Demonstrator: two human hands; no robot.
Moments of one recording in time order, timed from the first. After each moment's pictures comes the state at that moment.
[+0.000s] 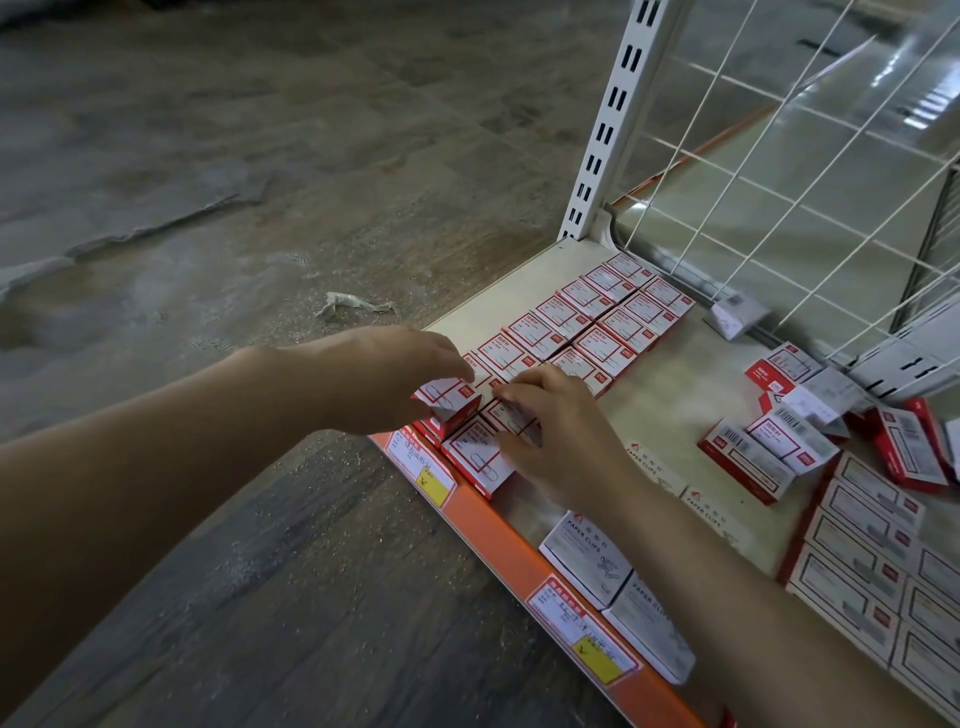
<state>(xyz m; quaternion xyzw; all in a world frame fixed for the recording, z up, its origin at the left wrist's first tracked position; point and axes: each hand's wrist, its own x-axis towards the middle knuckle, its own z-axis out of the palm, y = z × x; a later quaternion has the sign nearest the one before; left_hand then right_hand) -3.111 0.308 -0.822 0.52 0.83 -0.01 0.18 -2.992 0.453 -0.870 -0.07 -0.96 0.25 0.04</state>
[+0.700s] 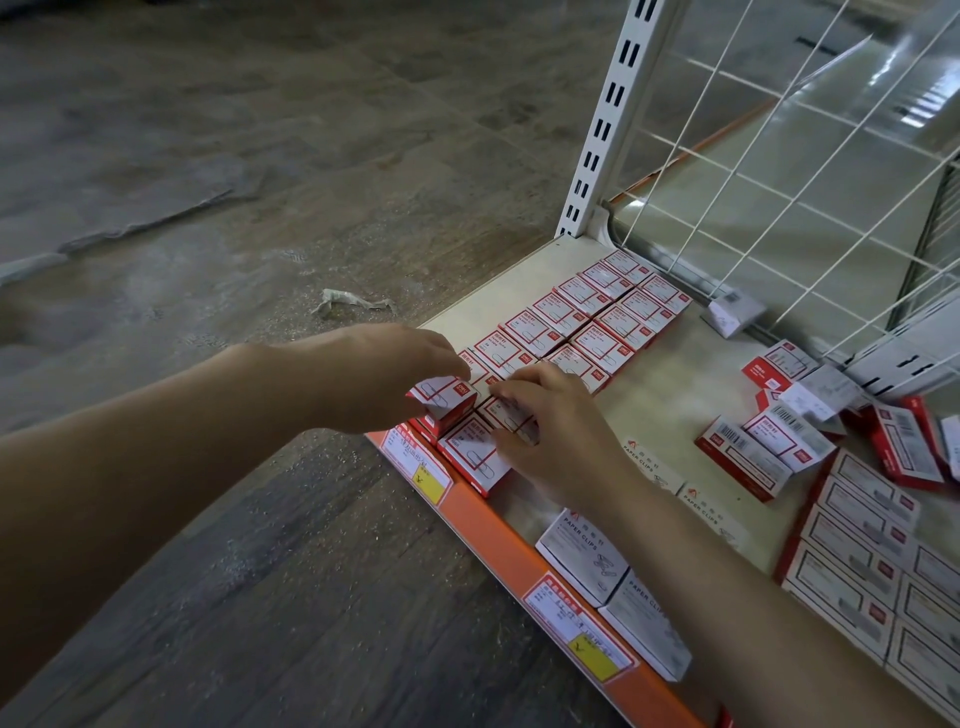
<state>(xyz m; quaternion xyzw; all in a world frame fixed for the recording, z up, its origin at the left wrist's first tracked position) -3.112 0.307 -0.824 0.53 0.83 -0.01 0.17 -2.993 0.455 -0.873 -0.07 -0.96 0.26 0.05</state>
